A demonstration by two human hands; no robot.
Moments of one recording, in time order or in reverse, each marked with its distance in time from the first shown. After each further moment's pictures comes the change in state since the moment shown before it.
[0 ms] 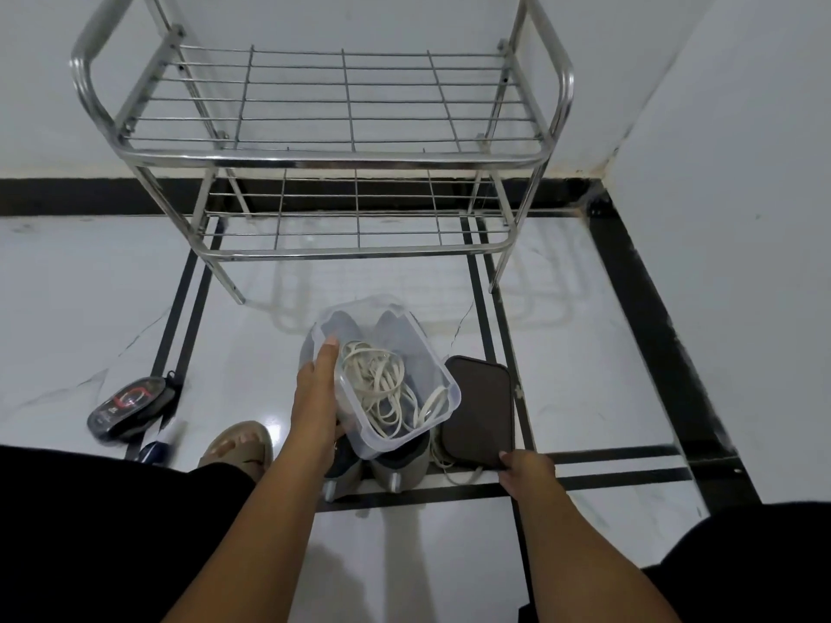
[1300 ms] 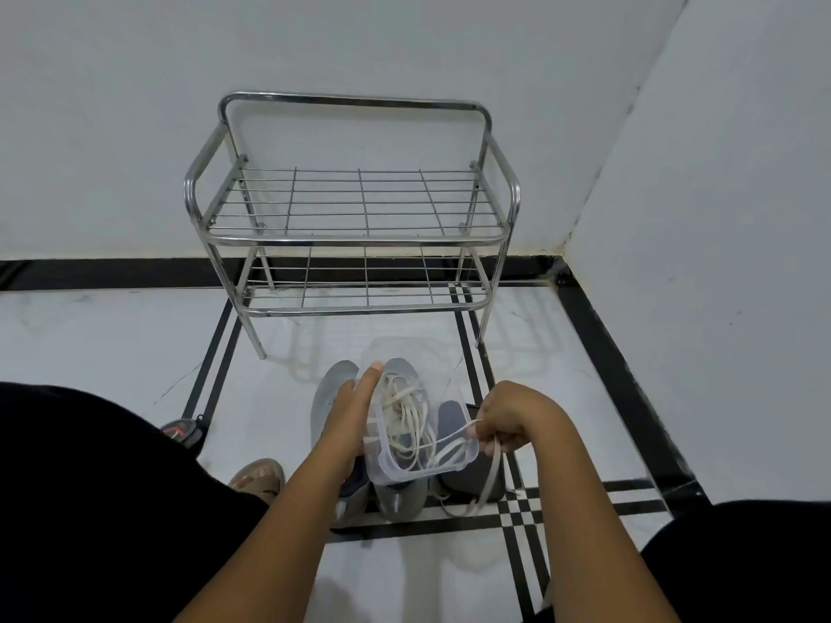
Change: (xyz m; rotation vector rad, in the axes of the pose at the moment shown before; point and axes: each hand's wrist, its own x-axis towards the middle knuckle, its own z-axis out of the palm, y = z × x) left_hand -0.062 0.032 0.002 0.224 -0.206 0.074; right_hand -0.211 -0.139 -0.002 -1.222 -0.311 -0.492
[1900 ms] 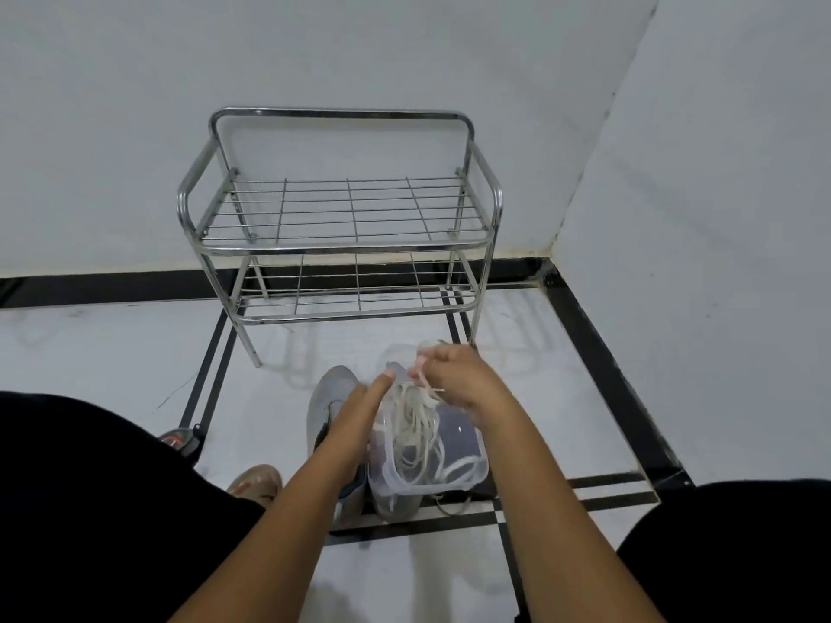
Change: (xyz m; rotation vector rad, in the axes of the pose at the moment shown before) left_hand -0.017 0.002 0.012 0.056 -0.088 -0.046; right_hand -0.015 -0.045 0.015 0.695 0.168 -0.321
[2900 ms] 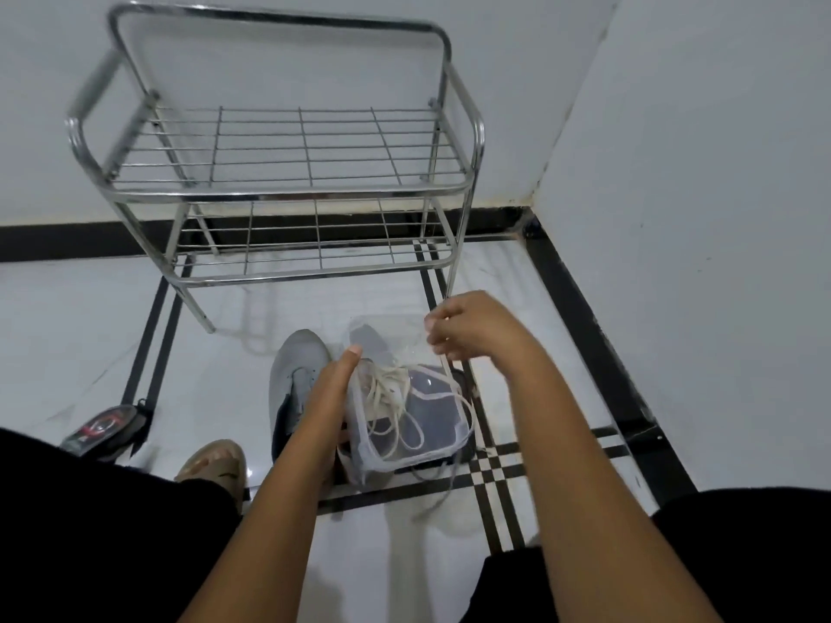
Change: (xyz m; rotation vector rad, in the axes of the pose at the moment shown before) left_hand 0.026 -0.020 0.015 -0.149 0.004 -0.045; right_hand 0.032 0.012 -0.052 -0.249 0.058 0.023
